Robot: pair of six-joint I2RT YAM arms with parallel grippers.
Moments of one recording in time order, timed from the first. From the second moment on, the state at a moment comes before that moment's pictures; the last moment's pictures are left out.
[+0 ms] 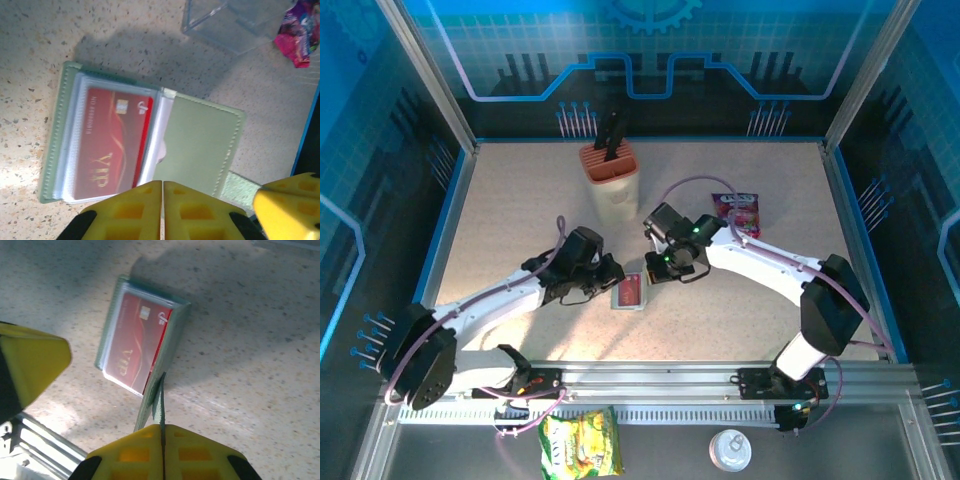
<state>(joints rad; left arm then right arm) -0.60 1.26 0.69 -0.32 0.24 -1.10 0.80 1.61 1.24 -0.84 -0.16 0.54</state>
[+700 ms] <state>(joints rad) -0.63 1.53 0.69 -0.28 0.29 -1.08 0.65 1.59 1.07 -0.86 -0.06 0.45</state>
